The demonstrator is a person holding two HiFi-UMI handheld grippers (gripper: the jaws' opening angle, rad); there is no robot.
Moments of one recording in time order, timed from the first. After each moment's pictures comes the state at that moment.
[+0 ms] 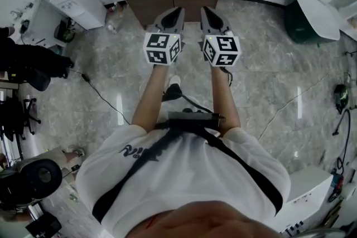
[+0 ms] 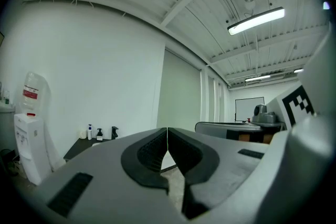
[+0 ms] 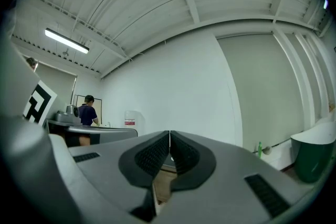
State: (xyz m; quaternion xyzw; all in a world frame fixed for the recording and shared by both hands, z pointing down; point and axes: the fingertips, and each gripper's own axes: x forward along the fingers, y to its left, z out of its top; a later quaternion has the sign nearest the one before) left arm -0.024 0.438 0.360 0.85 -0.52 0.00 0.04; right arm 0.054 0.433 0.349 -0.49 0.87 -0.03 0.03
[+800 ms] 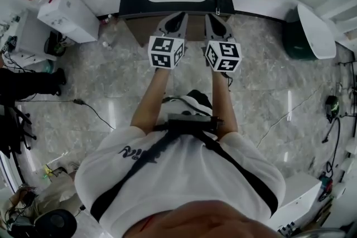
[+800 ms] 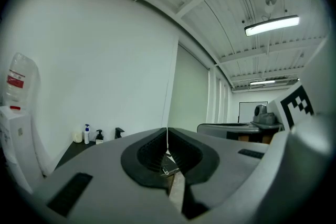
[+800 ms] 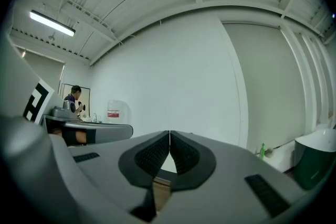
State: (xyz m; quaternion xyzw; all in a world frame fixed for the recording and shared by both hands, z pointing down) left arm -0.113 0.210 0.371 0.86 -0.51 -0.01 0.07; right arm -0.028 0.205 0.364 -0.52 0.85 -0.04 -0.02
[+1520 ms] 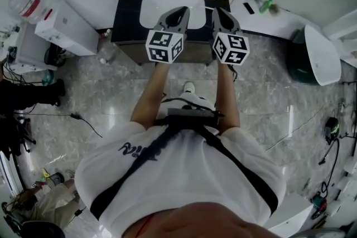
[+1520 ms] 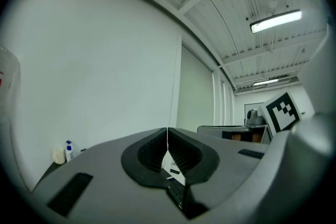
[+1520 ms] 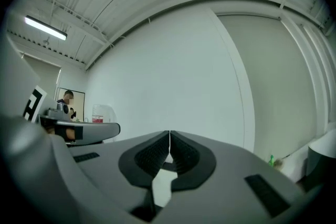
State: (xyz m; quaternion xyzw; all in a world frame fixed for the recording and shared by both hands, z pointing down) left arm -0.069 0.010 0.355 0.86 -0.51 -0.03 0.04; right arm 0.038 -0.013 0.354 -0.52 0.86 -0.04 0.01
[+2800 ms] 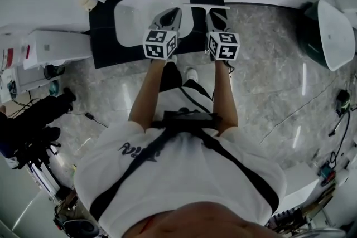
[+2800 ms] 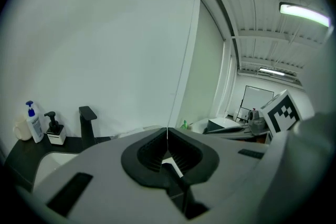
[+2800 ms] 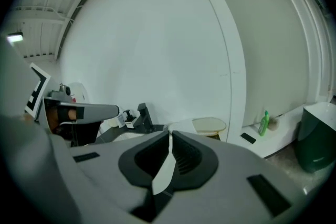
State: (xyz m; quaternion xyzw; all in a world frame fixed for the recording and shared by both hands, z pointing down) left arm 0.005 -0.208 0.530 0.86 -0.47 0.12 0.18; right arm 0.125 -0.202 0.565 -0.54 0.80 -0.22 -0.13
